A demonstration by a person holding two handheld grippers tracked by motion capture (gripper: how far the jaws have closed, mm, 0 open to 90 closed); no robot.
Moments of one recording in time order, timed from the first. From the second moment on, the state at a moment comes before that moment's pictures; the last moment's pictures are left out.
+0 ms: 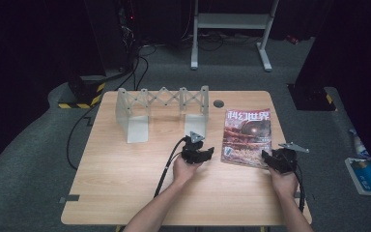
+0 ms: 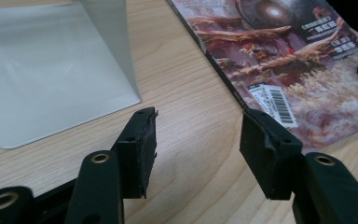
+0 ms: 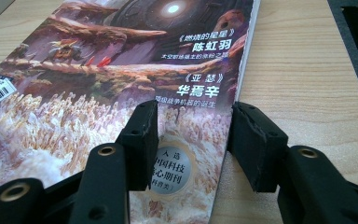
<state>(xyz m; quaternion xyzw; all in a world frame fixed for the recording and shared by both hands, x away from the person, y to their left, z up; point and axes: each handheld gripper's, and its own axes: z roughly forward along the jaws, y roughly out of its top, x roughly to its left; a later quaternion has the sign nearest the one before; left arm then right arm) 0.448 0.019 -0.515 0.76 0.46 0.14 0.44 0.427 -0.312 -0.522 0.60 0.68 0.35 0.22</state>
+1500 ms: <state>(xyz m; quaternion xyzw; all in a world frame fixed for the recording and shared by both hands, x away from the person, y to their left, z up) 0.461 -0.047 -0.526 0.79 0.43 0.12 0.43 0.422 -0.307 -0.521 0.61 0.68 0.35 0.22</state>
